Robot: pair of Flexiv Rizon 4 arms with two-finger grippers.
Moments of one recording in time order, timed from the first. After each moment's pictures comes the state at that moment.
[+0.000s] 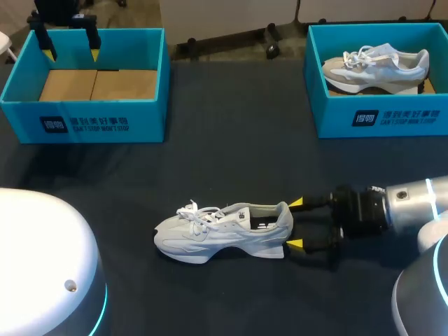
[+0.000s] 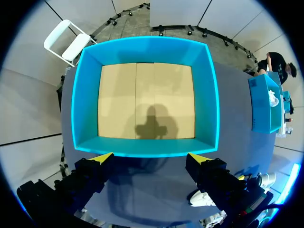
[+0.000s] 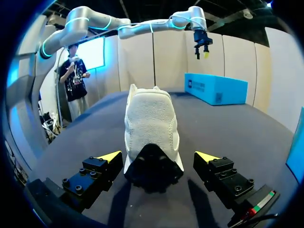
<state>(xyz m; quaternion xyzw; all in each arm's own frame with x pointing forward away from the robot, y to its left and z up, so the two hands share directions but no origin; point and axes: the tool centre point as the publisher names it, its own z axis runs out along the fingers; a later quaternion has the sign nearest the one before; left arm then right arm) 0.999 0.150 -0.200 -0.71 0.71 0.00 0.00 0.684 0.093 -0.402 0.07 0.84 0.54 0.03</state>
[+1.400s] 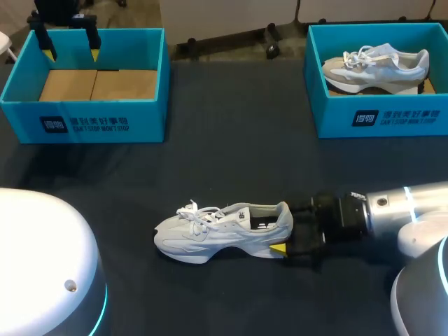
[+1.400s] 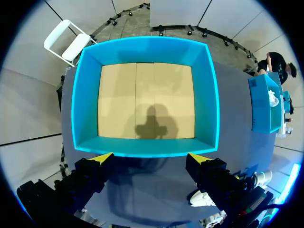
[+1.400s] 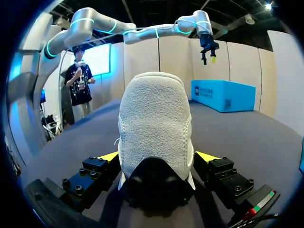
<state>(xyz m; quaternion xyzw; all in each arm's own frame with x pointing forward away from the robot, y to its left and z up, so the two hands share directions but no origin) 0.999 0.150 -0.200 -0.71 0.71 0.00 0.00 0.682 0.132 -0.414 0.05 0.81 0.58 0.01</state>
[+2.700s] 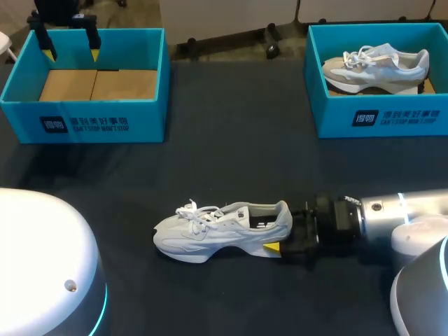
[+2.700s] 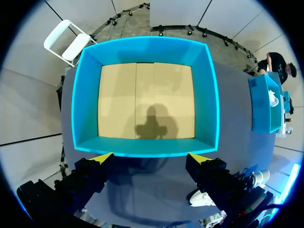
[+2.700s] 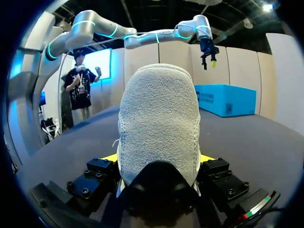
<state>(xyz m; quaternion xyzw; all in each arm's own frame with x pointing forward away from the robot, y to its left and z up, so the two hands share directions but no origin) 0.999 0.150 -0.200 -0.71 0.71 0.00 0.00 0.683 0.144 -0.416 0.05 0.79 0.61 0.02</state>
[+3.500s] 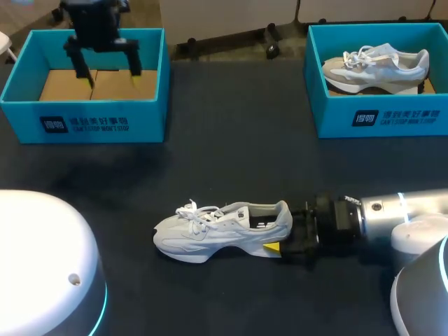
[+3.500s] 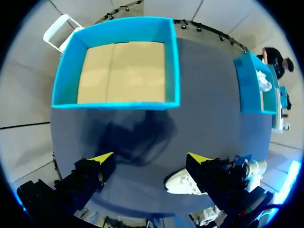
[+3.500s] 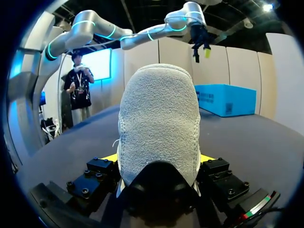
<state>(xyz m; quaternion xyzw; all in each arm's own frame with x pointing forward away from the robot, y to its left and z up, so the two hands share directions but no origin) 0.883 0.037 -0.195 -0.71 0.71 0.00 -0.02 0.683 0.145 -0.416 0.05 0.79 0.61 0.02</state>
